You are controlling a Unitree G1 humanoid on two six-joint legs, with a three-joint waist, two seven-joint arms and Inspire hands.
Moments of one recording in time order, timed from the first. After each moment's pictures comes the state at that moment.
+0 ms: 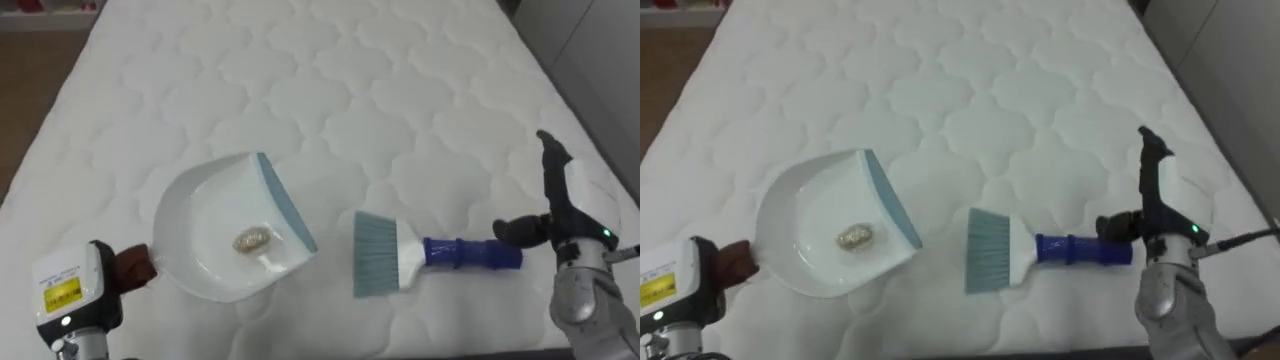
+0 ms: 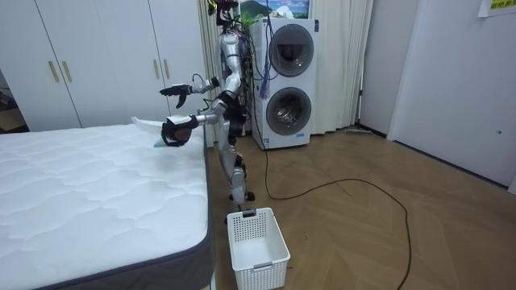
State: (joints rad) left arm 0.06 0.37 -0.09 0.77 0.87 0.10 0.82; right arm -0.02 -0.45 0.12 0.38 -0.38 0.04 -0.42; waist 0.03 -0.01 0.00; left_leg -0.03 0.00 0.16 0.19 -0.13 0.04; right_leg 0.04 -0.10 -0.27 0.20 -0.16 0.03
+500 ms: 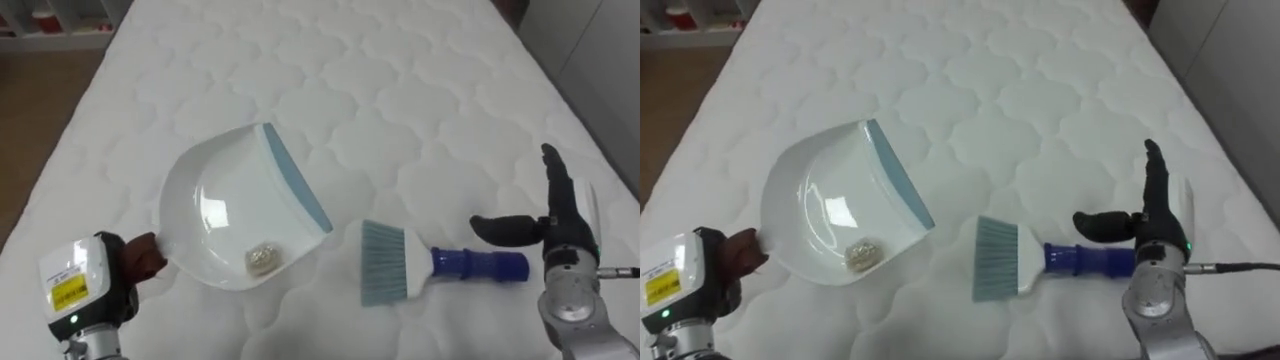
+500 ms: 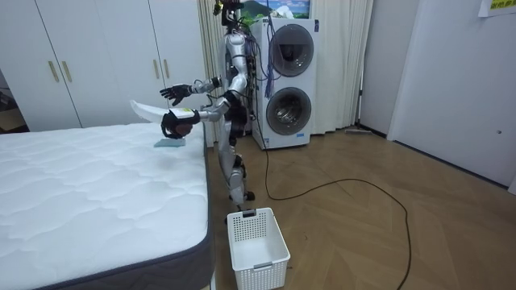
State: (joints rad) left arm 0.08 0.32 -0.03 0.66 0.86 0.02 0.82; right arm -0.02 -0.42 0.10 0.33 -0.04 0.04 -0.42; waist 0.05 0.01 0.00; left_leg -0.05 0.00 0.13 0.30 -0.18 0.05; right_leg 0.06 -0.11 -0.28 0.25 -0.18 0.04
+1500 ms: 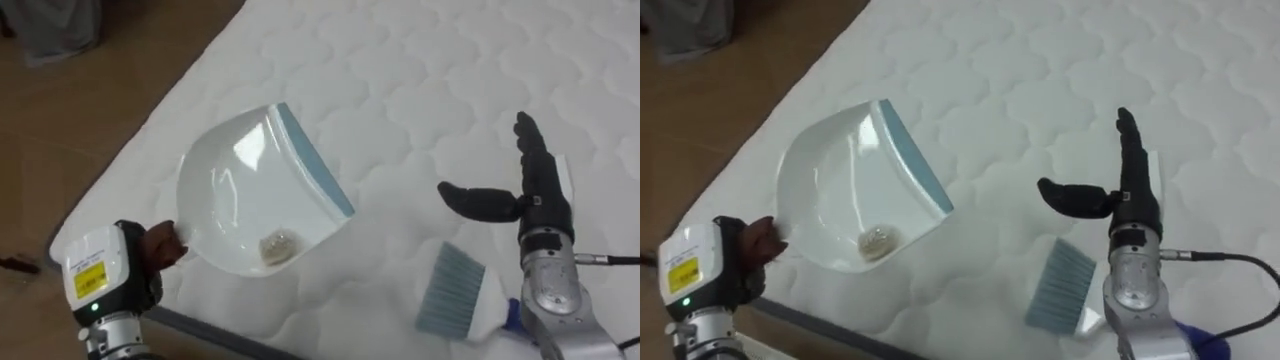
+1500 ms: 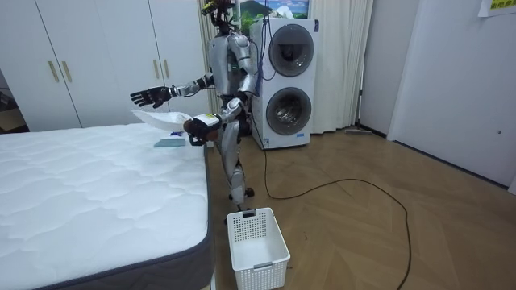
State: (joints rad) left arm 0.08 0.26 -0.09 0.60 0.92 0.01 0.70; right arm 0.03 -0.34 0.09 0.23 0.06 -0.05 -0.37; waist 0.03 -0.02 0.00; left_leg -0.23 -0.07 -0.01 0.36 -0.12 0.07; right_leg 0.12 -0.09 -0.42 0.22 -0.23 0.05
